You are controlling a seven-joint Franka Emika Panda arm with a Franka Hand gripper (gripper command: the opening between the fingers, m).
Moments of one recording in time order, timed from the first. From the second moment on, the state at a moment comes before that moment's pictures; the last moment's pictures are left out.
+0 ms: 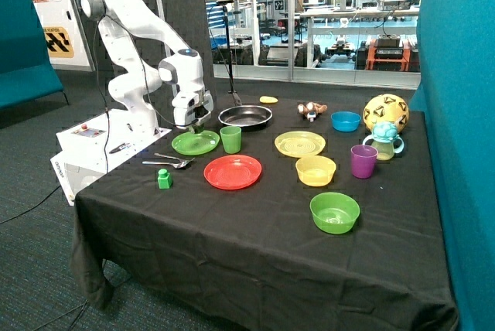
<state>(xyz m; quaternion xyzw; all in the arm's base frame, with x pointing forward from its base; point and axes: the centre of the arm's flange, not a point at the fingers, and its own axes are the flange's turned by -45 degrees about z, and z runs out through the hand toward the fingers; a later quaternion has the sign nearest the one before) 0.372 -0.096 0.323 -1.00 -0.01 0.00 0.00</state>
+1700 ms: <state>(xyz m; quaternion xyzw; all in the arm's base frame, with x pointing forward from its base) 0.372 -0.105 0.292 -1.00 -0.05 0.00 0.00</state>
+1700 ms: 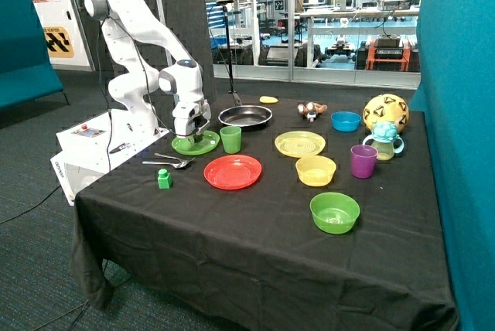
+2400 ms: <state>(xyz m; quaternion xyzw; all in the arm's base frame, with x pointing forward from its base) 0.367 -0.105 0.294 -1.00 -0.05 0.00 0.00</state>
